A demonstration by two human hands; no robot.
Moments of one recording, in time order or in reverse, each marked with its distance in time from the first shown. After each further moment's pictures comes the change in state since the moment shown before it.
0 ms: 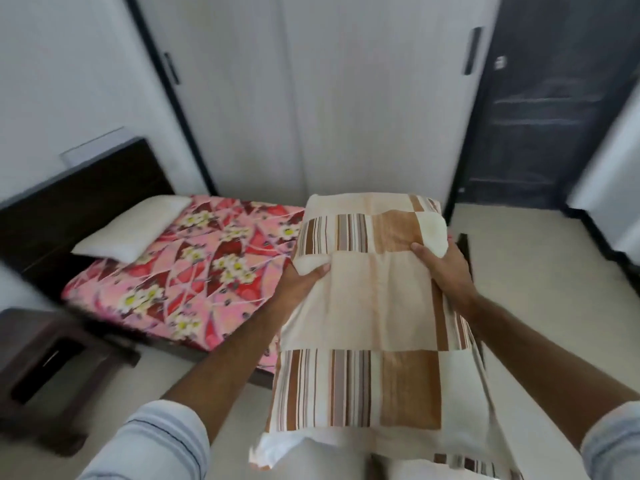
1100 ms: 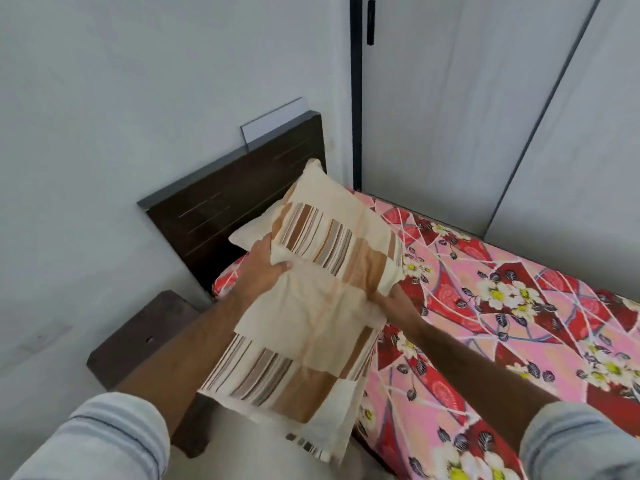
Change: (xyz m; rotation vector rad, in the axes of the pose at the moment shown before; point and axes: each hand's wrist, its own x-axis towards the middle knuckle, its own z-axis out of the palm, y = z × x) left_hand 0.302 0.076 -0.721 0.649 0.396 0.010; right_hand 0.233 -0.050 0.826 -0.124 -0.679 0.225
